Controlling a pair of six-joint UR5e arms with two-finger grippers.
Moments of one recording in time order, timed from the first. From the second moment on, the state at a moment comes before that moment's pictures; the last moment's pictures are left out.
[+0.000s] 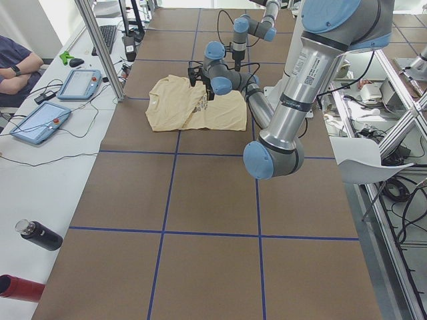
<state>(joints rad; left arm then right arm) -0.67 -2.04 -1.90 -1.87 -2.00 -1.53 0.33 -1.27 1.96 -1.42 1.80 1.38</state>
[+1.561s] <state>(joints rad) -0.67 -2.02 -1.91 -1.87 -2.00 -1.53 0.32 -1.27 1.92 -1.43 1.85 1.39</state>
